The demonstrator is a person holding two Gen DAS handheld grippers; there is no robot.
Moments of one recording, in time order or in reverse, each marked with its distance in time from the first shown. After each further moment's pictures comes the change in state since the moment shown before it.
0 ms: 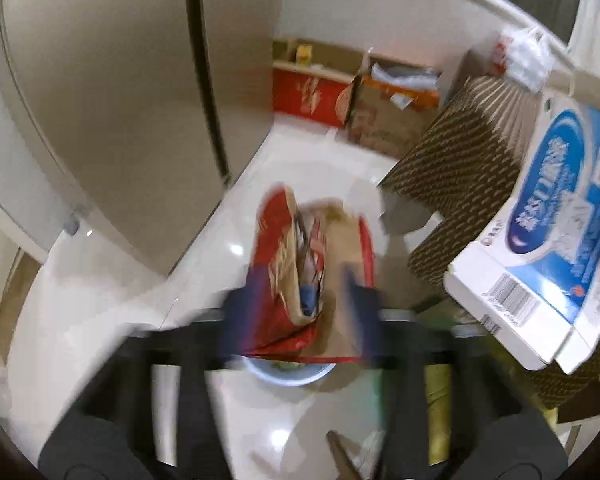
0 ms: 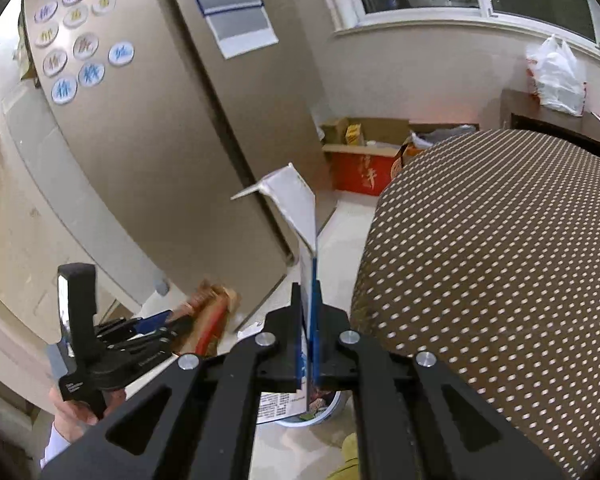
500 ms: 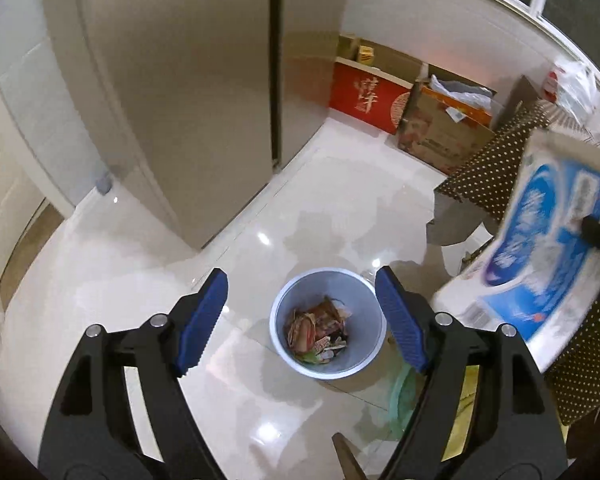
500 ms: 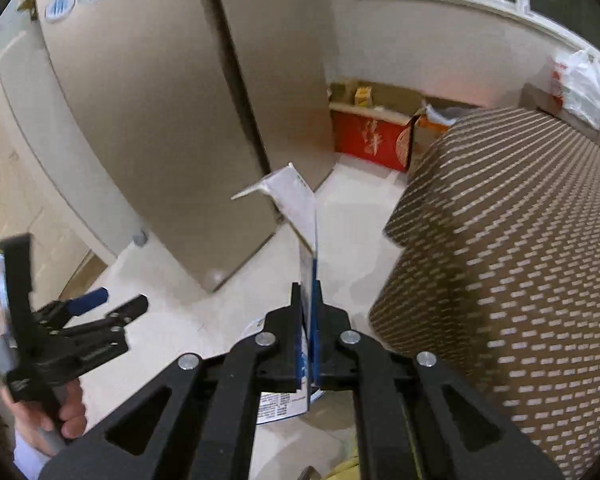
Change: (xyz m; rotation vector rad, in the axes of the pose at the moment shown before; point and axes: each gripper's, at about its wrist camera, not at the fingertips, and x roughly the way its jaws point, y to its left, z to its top) left arm 0.003 0.064 -0.042 -0.165 -0.012 0.085; right arm 0.096 0.053 -0.031 -0.081 0.158 -0.035
